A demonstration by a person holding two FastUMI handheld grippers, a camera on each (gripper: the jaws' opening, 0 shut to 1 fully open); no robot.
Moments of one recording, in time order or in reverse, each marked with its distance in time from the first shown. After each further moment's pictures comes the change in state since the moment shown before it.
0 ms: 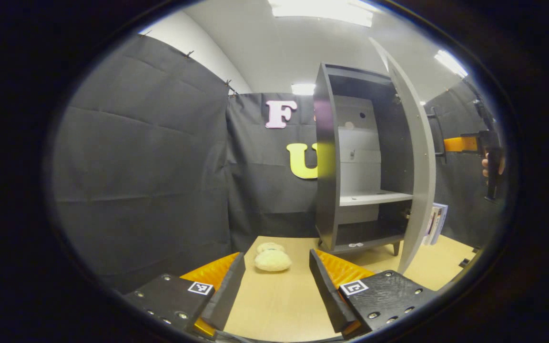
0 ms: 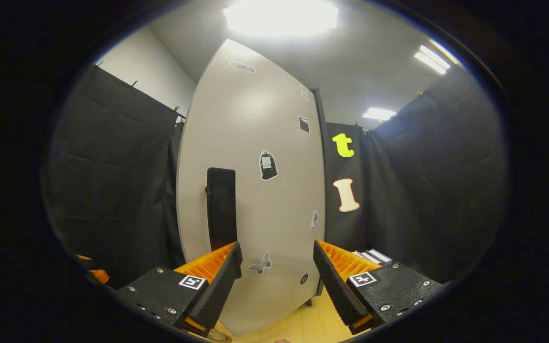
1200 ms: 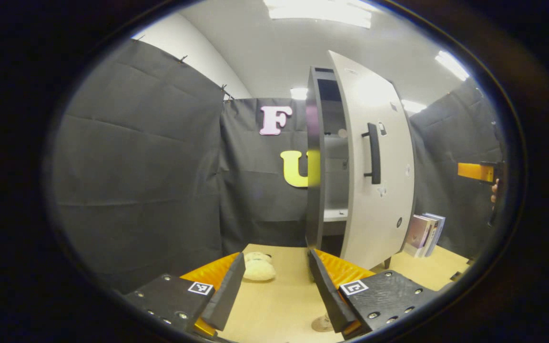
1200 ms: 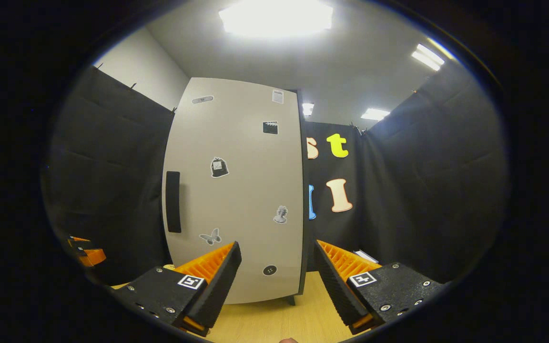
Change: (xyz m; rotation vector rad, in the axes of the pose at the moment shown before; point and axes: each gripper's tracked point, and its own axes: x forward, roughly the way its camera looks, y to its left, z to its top) left arm 0.028 -0.094 0.044 -0.013 -0.038 0.001; right arm -0.021 -0.090 -0.013 -0.001 -0.010 -0.016
